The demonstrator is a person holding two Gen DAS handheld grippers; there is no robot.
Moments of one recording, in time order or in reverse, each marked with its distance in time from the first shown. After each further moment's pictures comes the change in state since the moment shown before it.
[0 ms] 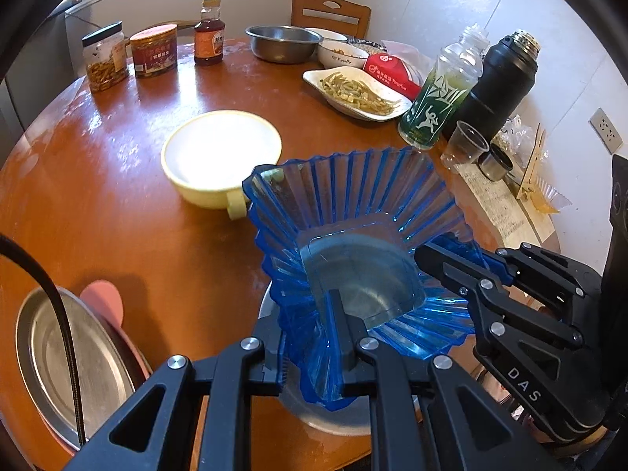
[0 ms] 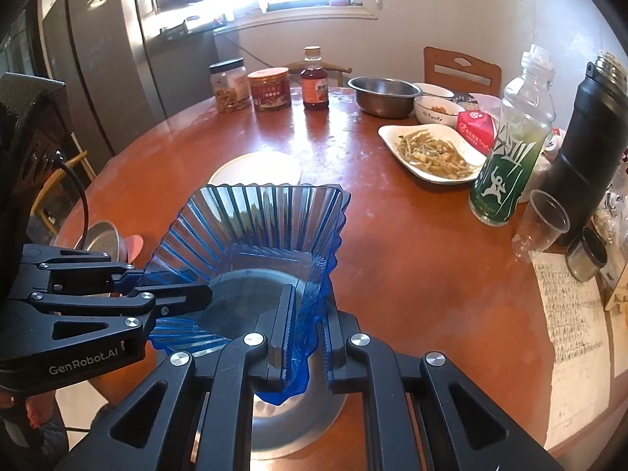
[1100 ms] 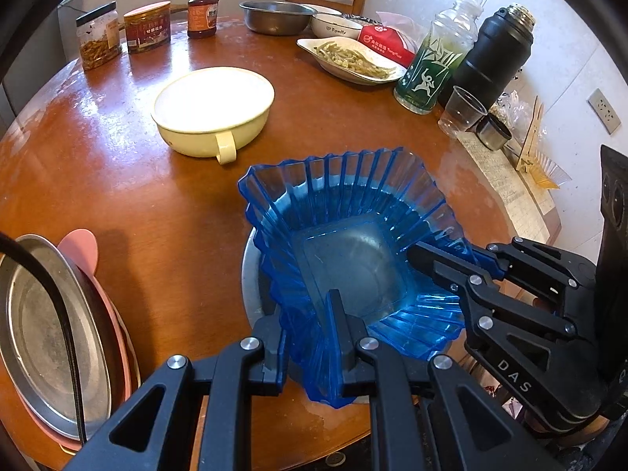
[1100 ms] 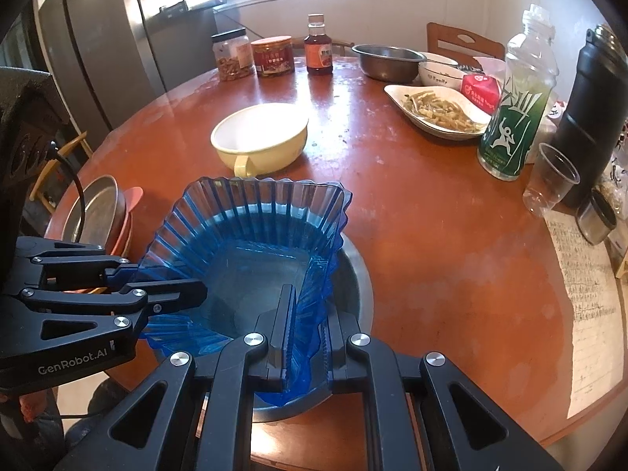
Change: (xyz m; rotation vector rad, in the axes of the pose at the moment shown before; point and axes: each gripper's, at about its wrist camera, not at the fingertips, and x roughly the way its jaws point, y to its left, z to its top) left arm 0.017 0.000 -0.028 0.016 0.056 -0.016; right arm 0.021 0.002 -0.030 0.007 0.082 0.000
